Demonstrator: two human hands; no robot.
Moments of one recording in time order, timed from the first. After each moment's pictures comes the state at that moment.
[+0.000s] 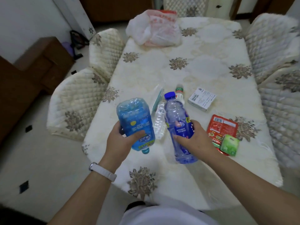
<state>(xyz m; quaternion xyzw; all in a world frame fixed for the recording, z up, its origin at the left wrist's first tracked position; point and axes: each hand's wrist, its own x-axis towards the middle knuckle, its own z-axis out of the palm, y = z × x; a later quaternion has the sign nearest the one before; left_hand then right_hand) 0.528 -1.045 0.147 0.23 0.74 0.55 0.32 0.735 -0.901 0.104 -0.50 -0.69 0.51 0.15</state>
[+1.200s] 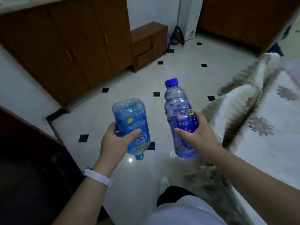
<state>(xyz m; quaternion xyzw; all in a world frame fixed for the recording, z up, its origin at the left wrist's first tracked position) 0.063 -1.494 0.151 0.00 0.75 0.64 0.13 0.157 -1.247 0.162 -0.24 -0.82 0.51 0.10</state>
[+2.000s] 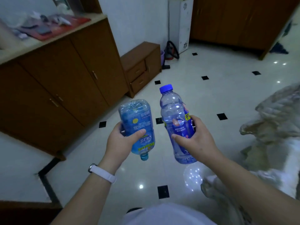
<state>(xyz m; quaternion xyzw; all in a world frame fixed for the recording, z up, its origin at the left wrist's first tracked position) -0.294 -1.319 0.186 0.06 0.76 0.62 0.17 -0.171 -1.114 0.168 -0.27 -0.79 0.52 0.15</state>
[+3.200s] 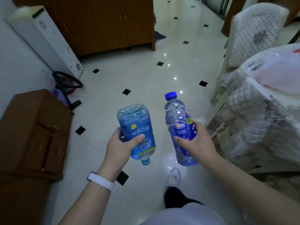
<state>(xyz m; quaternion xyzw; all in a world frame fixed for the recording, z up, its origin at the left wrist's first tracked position) -0.672 -0.820 0.140 0.33 0.67 0.50 0.43 -0.436 -0.762 0.117 -0.64 -0.57 0.42 0.29</state>
